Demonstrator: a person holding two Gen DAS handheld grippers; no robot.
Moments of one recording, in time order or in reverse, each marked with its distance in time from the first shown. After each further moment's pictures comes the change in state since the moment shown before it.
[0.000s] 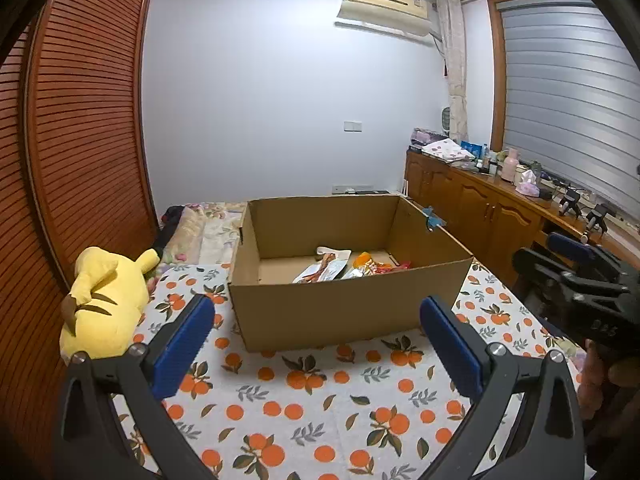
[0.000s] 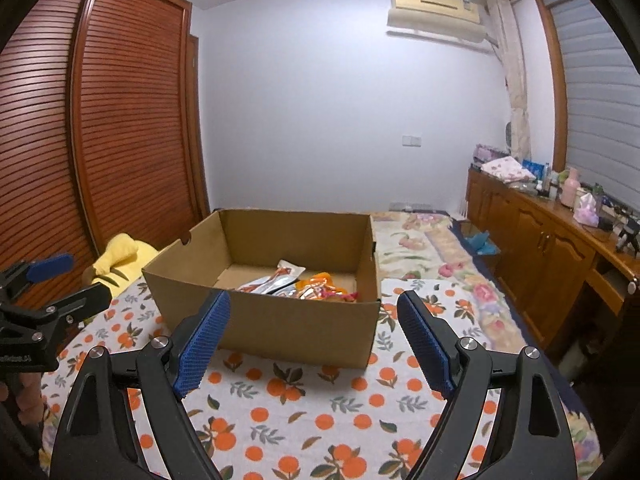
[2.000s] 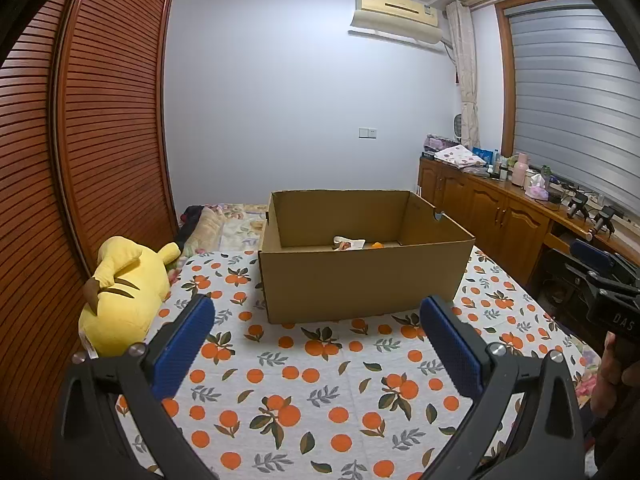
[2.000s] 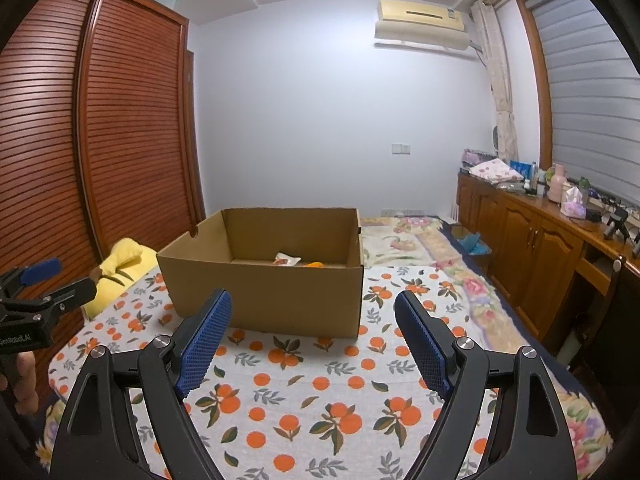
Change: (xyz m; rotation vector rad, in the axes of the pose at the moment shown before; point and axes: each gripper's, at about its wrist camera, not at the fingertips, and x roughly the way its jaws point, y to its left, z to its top) left arm -0.043 0.007 -0.035 -0.009 -0.034 0.057; right arm -0.048 -0.005 -0.036 0.029 -0.048 -0.021
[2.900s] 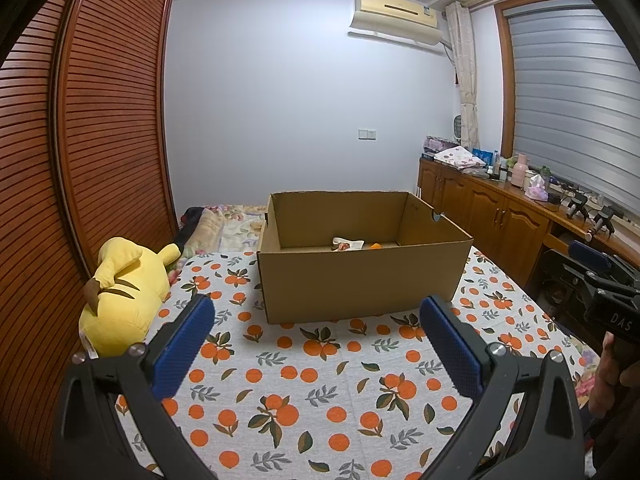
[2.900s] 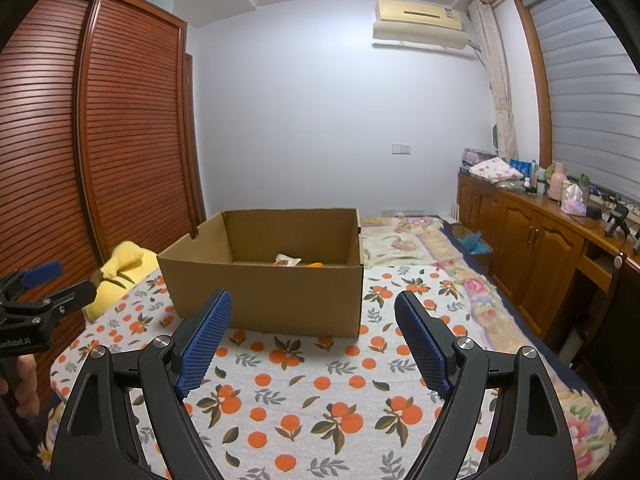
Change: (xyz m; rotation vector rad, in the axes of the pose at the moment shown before) left arm -0.001 -0.002 -0.001 -0.001 -0.005 -0.001; right arm 0.000 0.002 0.000 0.007 -0.001 0.003
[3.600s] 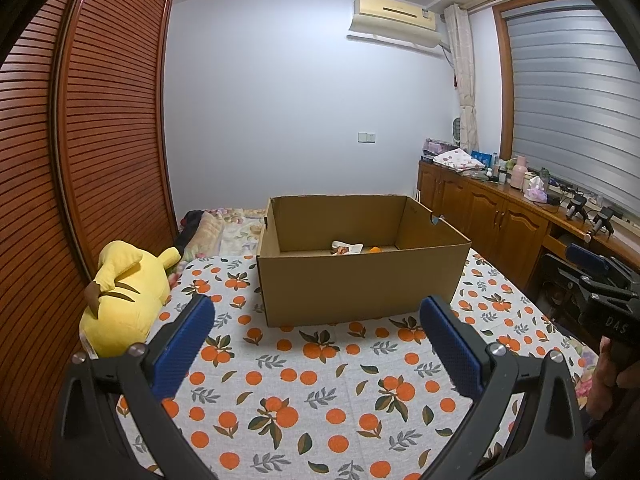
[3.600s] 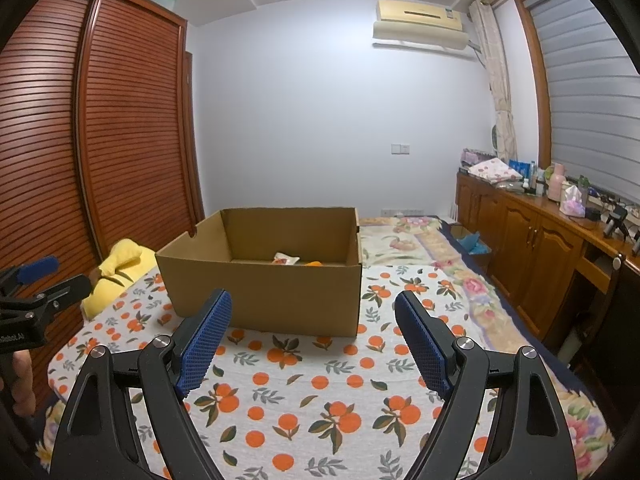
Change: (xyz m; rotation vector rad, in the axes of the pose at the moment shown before) left arm -0.002 -0.002 0.003 0.001 -0.010 -0.001; right arm -0.001 0.000 0.000 0.001 0.001 -0.004
